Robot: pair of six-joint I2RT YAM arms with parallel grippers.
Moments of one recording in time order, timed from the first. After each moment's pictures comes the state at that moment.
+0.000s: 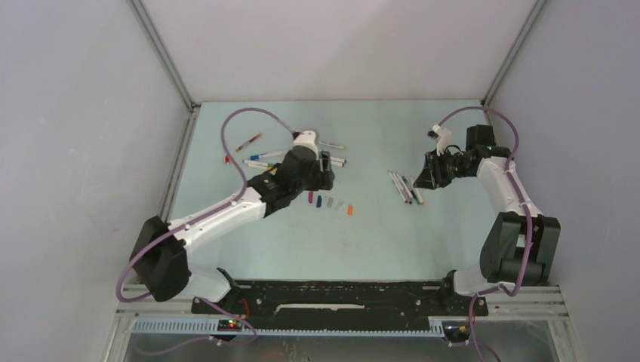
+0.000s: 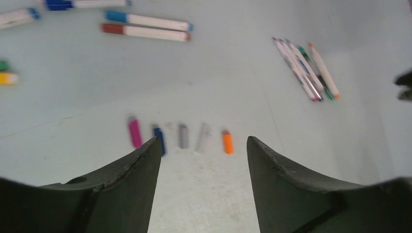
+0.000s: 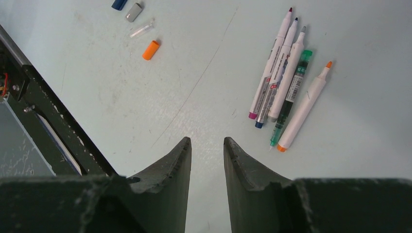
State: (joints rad) left arm -0.81 1.42 1.06 -0.23 -0.27 -0.52; right arm -0.13 1.48 1.12 -0.80 -0.82 -0.47
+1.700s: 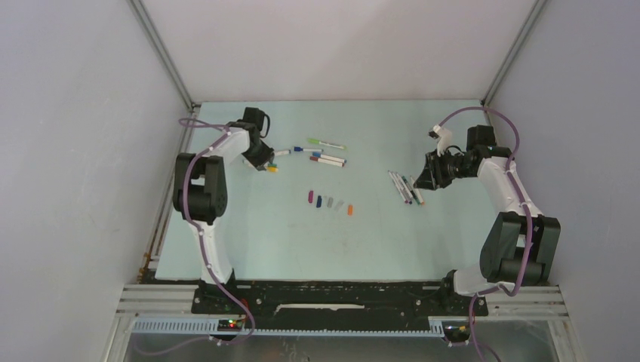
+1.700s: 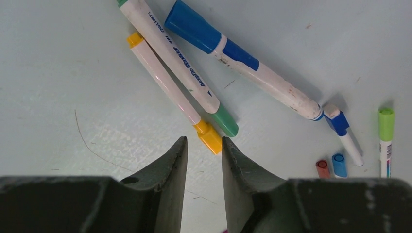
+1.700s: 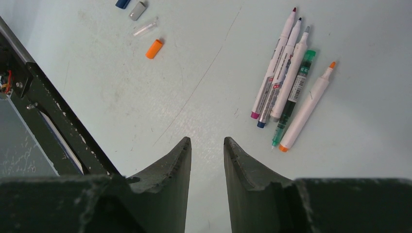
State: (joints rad) left arm -0.14 2.03 1.52 -0.69 -0.14 -0.96; right arm -0.14 1.48 1.12 -0.81 -0.84 -0.49
